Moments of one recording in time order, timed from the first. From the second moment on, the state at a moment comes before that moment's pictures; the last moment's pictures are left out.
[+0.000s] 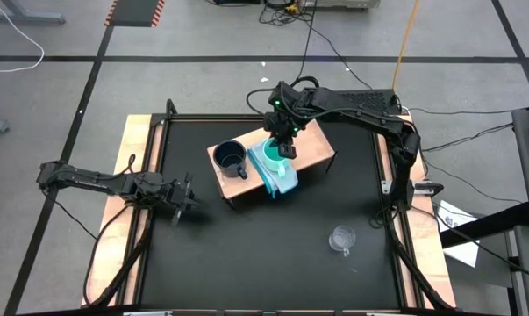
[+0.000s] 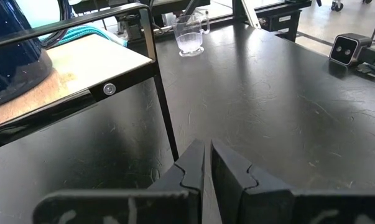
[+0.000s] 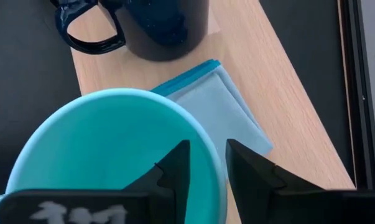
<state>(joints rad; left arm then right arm) -0.11 0.32 0.01 0.04 0.12 0.19 -0.39 1.91 1.93 -1.06 -0.32 -0.36</state>
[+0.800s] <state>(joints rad) -0.11 0.32 0.01 0.04 0.12 0.19 -0.38 1.79 1.93 -1.04 -0.32 -0.35</state>
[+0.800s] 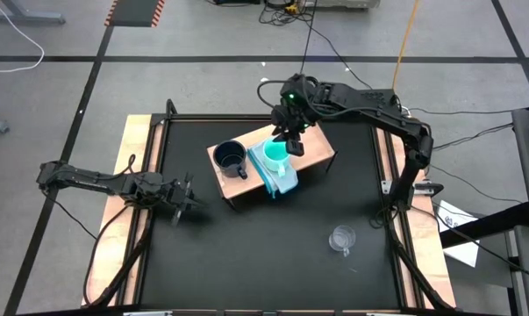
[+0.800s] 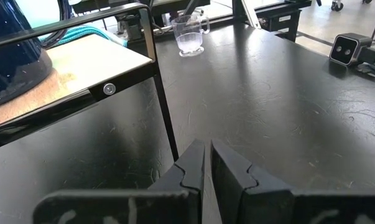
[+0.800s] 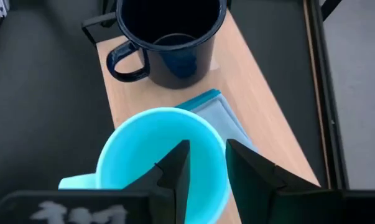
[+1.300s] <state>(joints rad) -0.11 0.32 0.01 0.04 0.12 0.18 -0.38 1.70 1.93 -1.12 -0.32 -0.34</state>
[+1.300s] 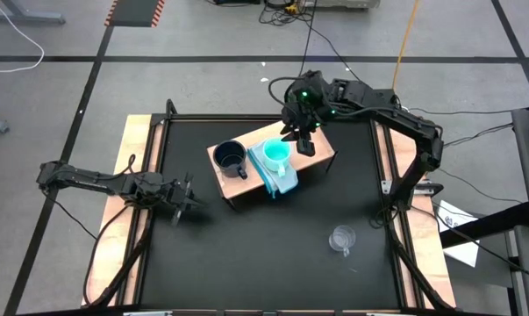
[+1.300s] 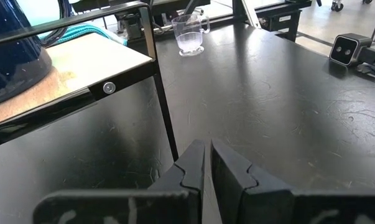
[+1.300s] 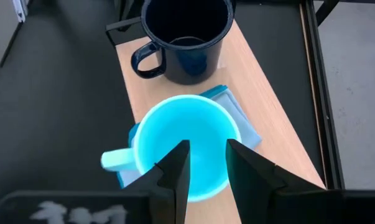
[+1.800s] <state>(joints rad) -0.11 0.32 0.01 0.04 0.12 0.18 -0.38 1.64 1.93 -1.15 -0.32 -0.38</state>
